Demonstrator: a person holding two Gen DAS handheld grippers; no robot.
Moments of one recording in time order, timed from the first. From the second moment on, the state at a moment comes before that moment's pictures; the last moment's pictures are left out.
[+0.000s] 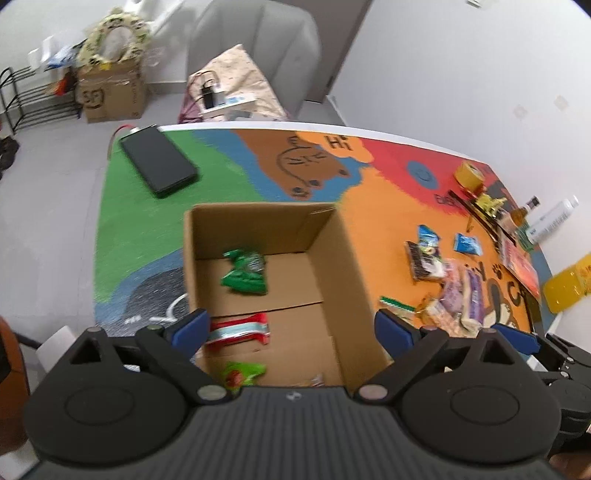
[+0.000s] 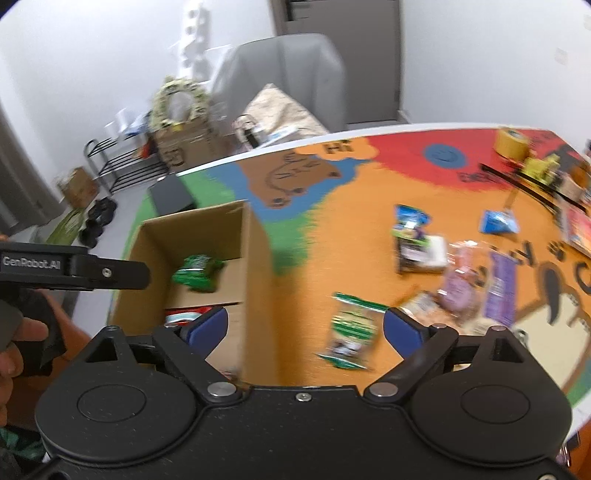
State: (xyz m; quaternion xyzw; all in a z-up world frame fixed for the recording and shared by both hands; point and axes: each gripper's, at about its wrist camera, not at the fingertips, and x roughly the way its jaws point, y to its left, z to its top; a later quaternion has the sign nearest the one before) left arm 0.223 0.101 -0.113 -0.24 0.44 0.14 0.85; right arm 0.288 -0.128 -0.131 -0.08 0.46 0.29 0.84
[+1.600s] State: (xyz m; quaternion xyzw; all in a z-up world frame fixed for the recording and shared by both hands) left arm 0.378 -0.039 -0.194 -0.19 0.54 0.09 0.81; right arm 0.420 -0.240 -0.201 -0.07 0.52 0.28 0.81
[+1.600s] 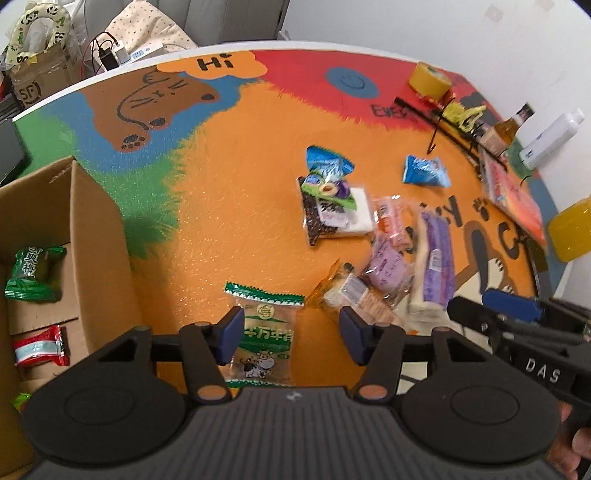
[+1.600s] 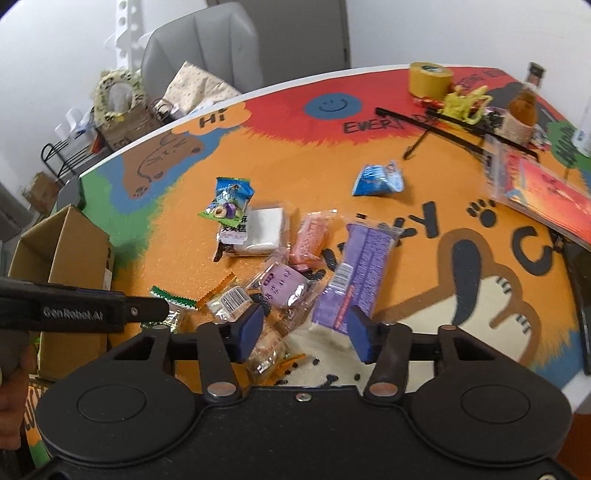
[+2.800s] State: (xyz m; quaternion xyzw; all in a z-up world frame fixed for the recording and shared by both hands) left arm 0.385 -0.033 -0.217 -0.17 0.55 0.09 0.81; right arm 0.441 -0.194 -0.253 -0.17 0.52 0.33 0.77
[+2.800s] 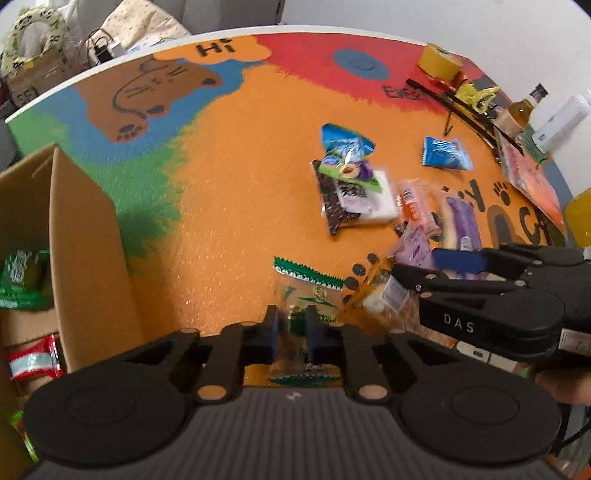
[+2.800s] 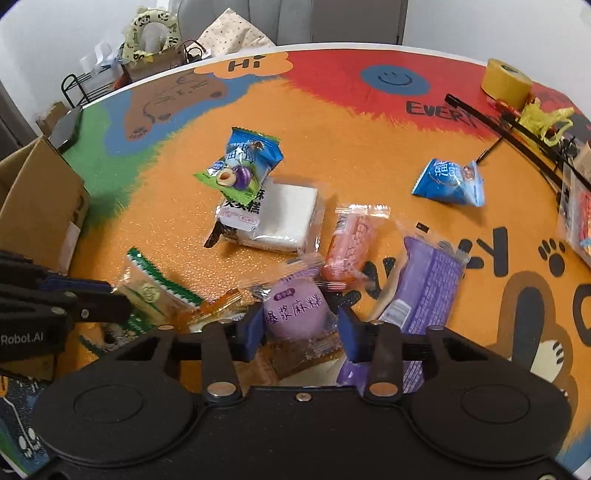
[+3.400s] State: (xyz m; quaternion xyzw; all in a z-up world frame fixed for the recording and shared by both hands) left arm 0.386 -0.054 -0.236 -0.15 0.56 0.08 0.81; right arm 0.417 -0.223 -0.228 -0.11 0.52 0.29 0.79
